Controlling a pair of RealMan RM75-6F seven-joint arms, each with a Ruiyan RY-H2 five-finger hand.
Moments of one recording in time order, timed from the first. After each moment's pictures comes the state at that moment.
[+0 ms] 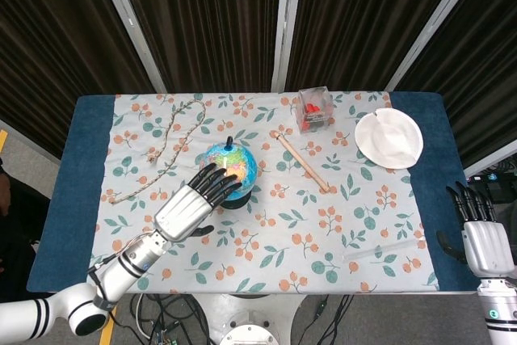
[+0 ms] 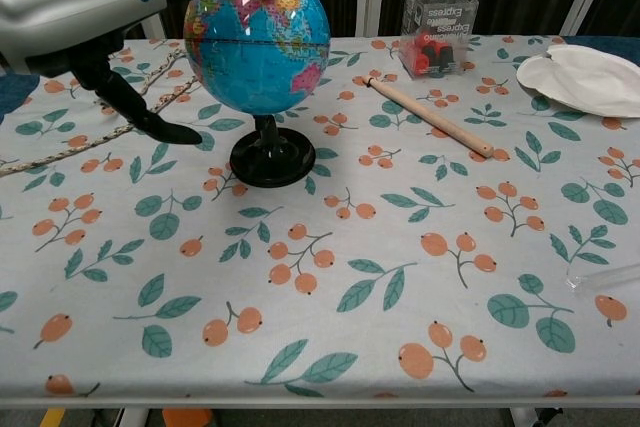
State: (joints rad) left arm -0.62 -1.42 -0.13 -1.74 1.63 1.15 0.35; right arm 0.09 -1.18 0.06 -1.46 -1.52 1.49 0.09
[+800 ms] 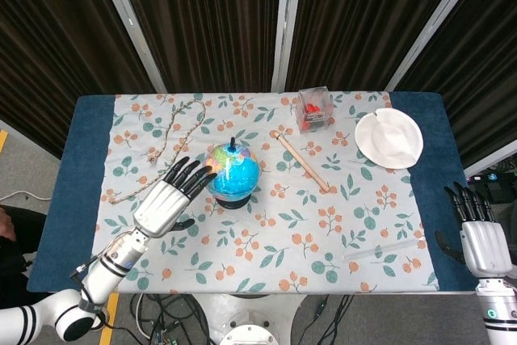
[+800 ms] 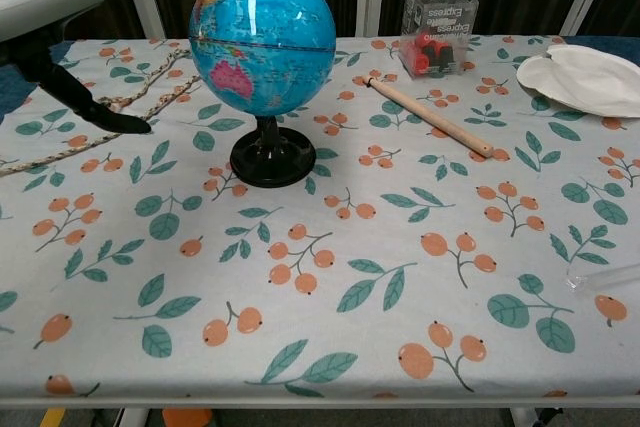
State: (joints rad) left arm -0.56 -1.37 -0.10 -1.73 1.58 1.23 0.36; right arm 0.10 -1.19 0.06 -1.45 -1.53 1.49 0.09
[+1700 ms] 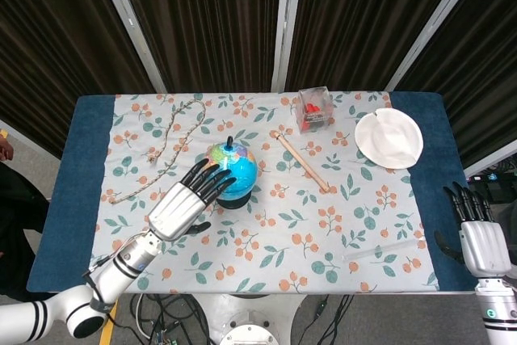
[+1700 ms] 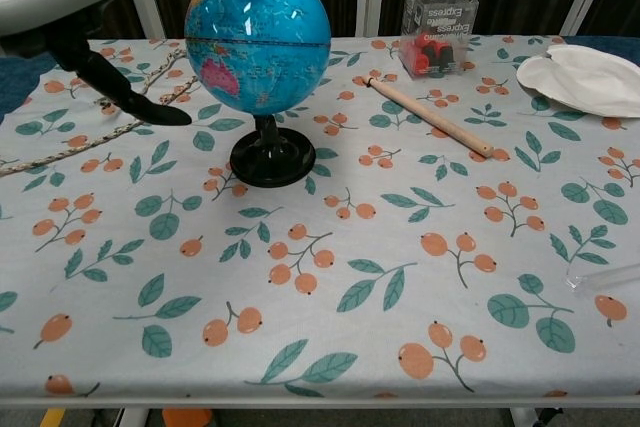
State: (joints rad) left arm -0.61 -1.42 -0.12 -1.74 1.63 1.21 0.36; right arm 0.10 -1.19 0.06 -1.45 -1.53 1.48 0.10
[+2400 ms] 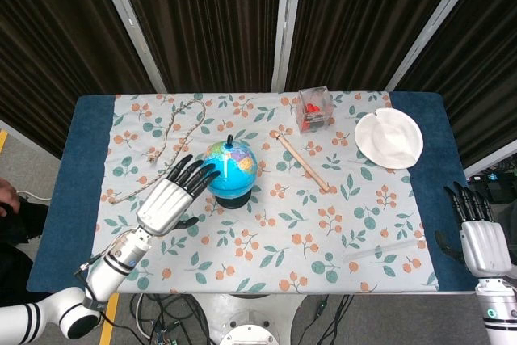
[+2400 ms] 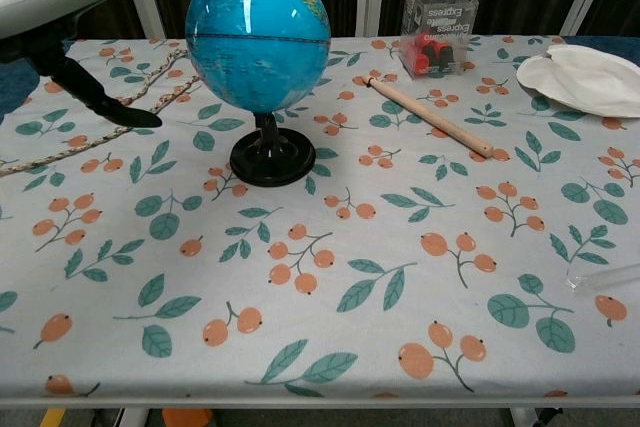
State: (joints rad) left arm -0.58 -1.38 -0.11 -1.73 1.56 1.22 0.37; right arm 0.10 -1.19 0.06 -1.45 -1.53 1.49 0.09
